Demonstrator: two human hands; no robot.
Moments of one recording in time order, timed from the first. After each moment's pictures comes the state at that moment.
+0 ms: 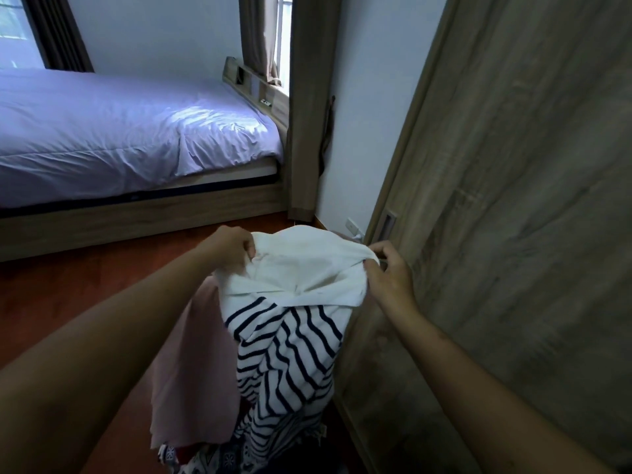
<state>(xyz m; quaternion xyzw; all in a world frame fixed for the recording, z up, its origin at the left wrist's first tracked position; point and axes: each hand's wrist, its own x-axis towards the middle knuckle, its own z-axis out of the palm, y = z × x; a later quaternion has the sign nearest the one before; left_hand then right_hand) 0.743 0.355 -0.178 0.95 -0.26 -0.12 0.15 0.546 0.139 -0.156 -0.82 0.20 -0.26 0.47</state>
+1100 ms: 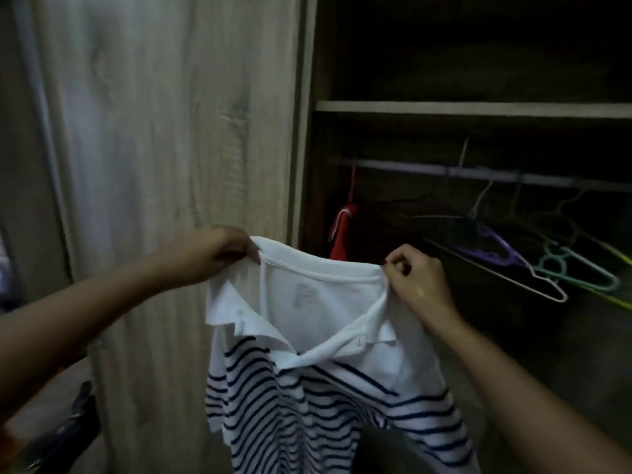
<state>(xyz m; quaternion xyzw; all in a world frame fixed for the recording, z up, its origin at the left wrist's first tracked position) 0.311 0.074 0.073 0.58 -0.78 0.13 0.20 -0.004 -0.074 0.029 -0.77 0.40 -0.49 0.10</state>
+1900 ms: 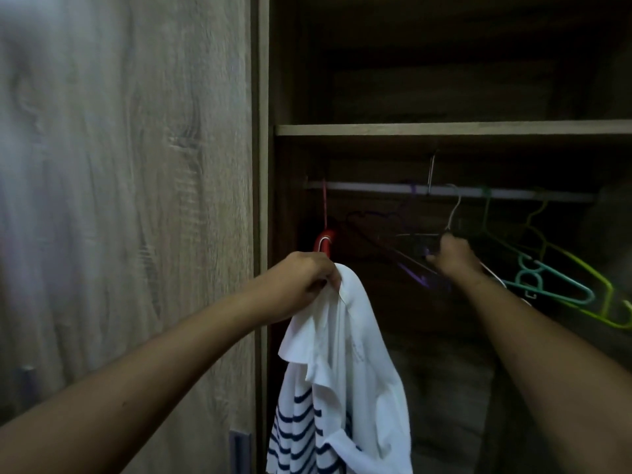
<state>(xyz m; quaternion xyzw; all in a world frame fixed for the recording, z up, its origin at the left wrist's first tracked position) 0.195 -0.020 0.086 0.48 -0.83 0.12 0.25 -0.061 -0.227 0.084 -0.68 0.66 -0.33 -0.02</state>
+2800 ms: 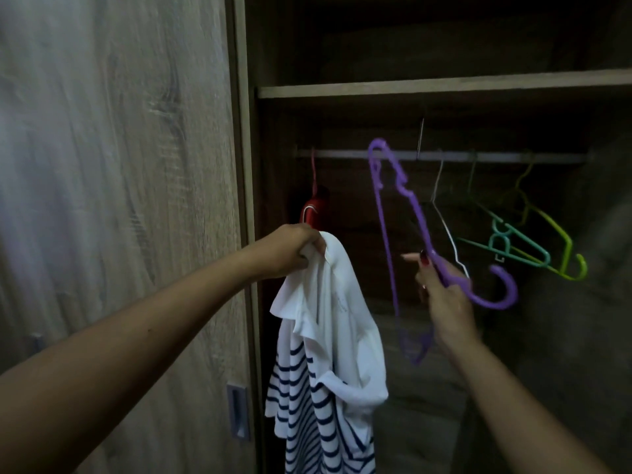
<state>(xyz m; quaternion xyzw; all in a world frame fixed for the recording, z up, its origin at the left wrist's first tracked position) 0.182 -0.032 0.082 0.59 -0.79 0.04 0.17 -0.062 -0.088 -0.012 -0.59 0.32 -0.66 0.33</state>
